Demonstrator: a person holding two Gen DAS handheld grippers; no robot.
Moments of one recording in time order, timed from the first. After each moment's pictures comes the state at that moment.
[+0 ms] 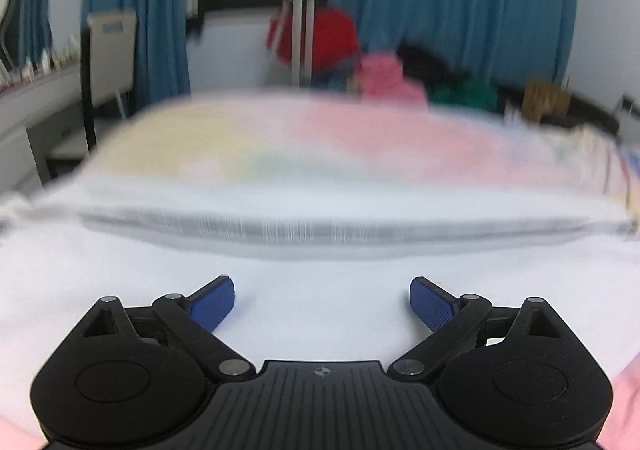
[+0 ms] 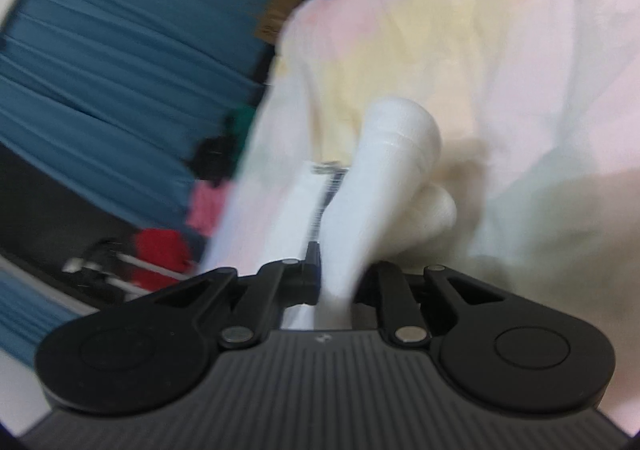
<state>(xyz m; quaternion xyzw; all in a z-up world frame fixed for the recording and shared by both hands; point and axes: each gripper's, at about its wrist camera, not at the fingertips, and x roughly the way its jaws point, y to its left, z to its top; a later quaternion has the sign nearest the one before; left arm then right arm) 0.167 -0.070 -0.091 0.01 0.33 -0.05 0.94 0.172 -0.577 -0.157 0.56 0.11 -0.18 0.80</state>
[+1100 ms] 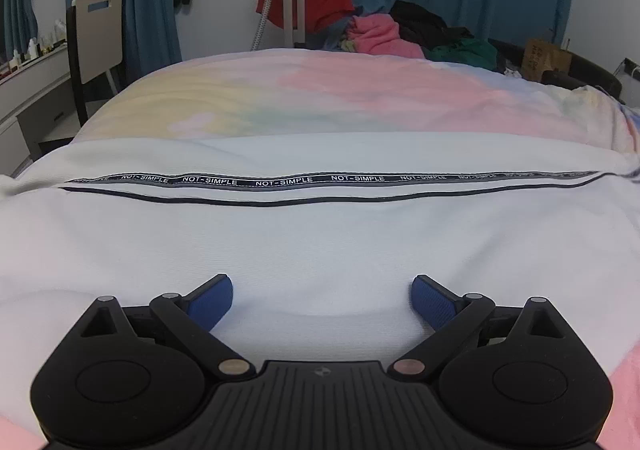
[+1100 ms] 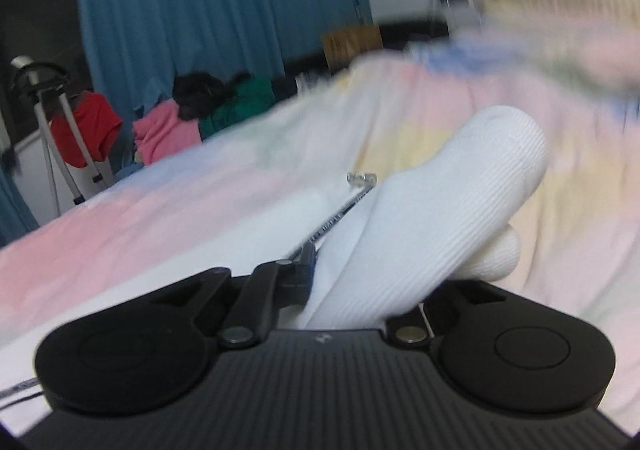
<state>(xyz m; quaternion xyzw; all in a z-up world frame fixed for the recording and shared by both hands) 0.189 -0.059 -0.100 0.03 0.37 -0.06 0.93 0.234 -0.497 -0.111 0.16 0.18 -0.26 0.93</state>
